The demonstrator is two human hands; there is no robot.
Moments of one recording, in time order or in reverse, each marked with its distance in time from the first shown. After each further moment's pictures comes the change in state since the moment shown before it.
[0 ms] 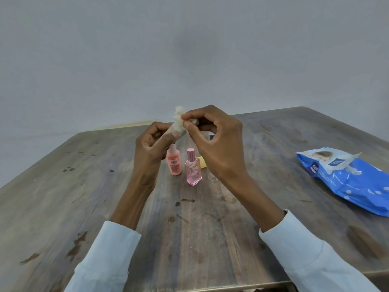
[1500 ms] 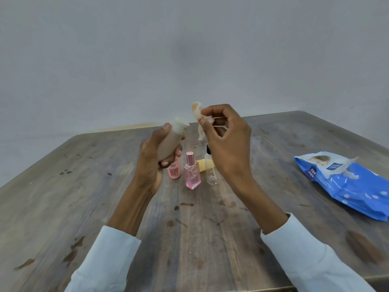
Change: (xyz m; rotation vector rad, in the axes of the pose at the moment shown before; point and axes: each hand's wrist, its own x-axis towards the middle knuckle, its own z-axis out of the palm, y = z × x) left_hand -0.003 0.011 0.005 -0.260 -0.059 -0.184; right_hand 0.007 0.001 -0.007 -0.025 0.133 0.223
